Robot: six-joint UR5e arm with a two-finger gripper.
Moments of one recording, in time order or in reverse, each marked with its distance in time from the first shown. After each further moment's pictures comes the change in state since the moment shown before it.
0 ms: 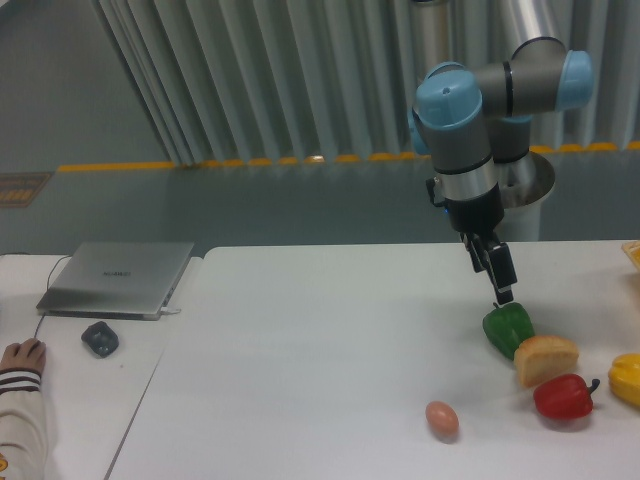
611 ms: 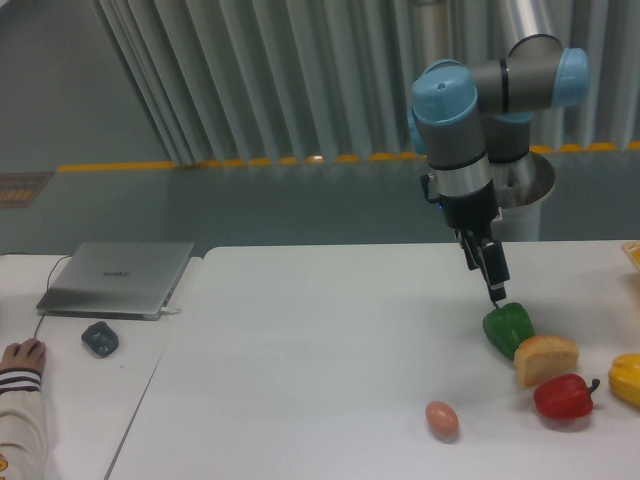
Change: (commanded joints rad) arm -0.018 0.008 0.002 0.000 0.001 -0.003
